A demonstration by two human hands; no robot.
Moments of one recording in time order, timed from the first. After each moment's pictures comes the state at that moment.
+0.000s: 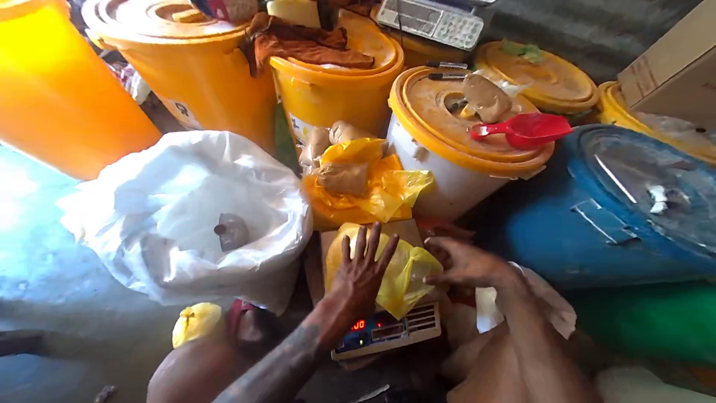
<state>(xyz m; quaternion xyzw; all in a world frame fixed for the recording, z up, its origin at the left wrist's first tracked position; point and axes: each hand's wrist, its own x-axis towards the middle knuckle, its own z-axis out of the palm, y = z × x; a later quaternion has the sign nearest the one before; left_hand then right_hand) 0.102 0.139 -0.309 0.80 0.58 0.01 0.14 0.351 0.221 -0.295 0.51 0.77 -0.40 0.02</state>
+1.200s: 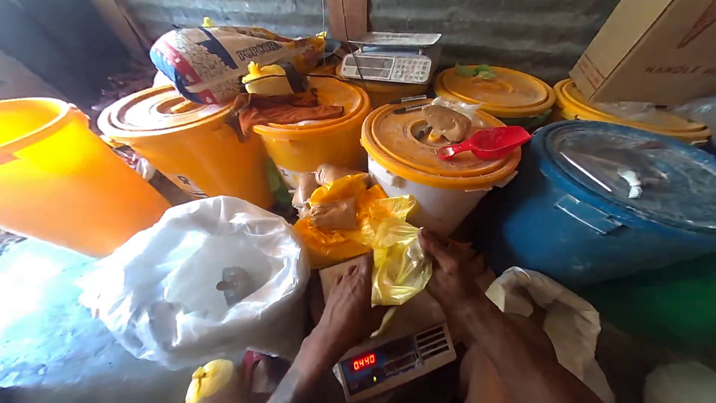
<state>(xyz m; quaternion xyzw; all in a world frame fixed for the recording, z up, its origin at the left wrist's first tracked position) 0.084 0.141 -0.271 0.76 0.56 0.23 0.23 0.275 0.195 -0.273 0.19 0.46 -0.61 -0.62</state>
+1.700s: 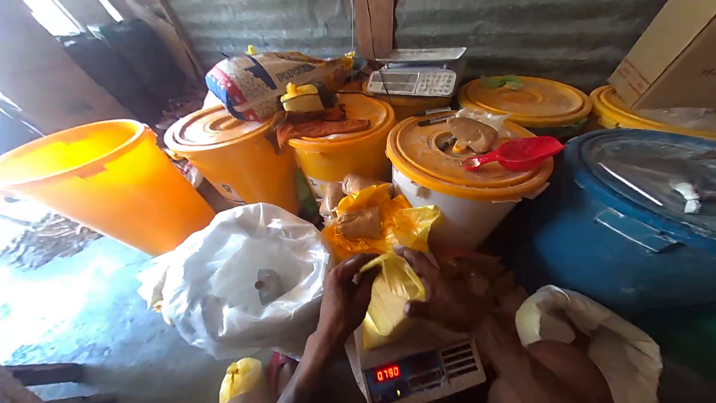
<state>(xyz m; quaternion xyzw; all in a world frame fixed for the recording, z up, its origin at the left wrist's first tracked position) 0.046 0.147 -0.257 0.71 0.48 0.50 0.15 0.260 0.182 -0.282 0.30 0.76 -0.43 -0.39</state>
